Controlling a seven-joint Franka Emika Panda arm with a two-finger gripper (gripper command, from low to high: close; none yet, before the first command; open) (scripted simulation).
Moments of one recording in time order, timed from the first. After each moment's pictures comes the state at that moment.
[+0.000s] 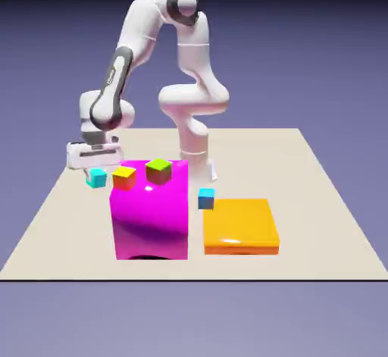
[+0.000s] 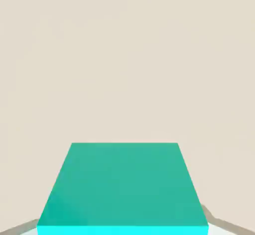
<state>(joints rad) -0.01 -0.10 -1.03 -2.74 0.85 2.82 1.20</state>
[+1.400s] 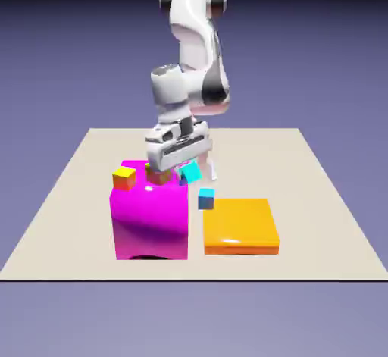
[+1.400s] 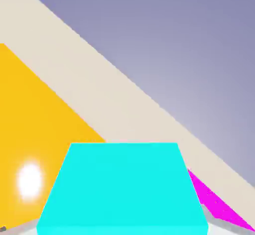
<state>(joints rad) 0.01 -0.36 0.01 -2.67 0.16 2.37 -0.29</state>
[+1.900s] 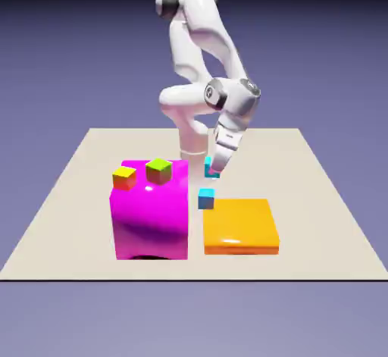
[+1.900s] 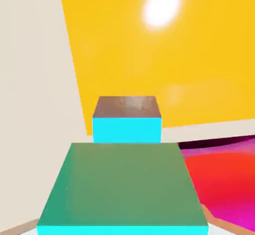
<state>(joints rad) 0.29 -0.47 0.06 -2.96 -0.41 2.28 -0.03</state>
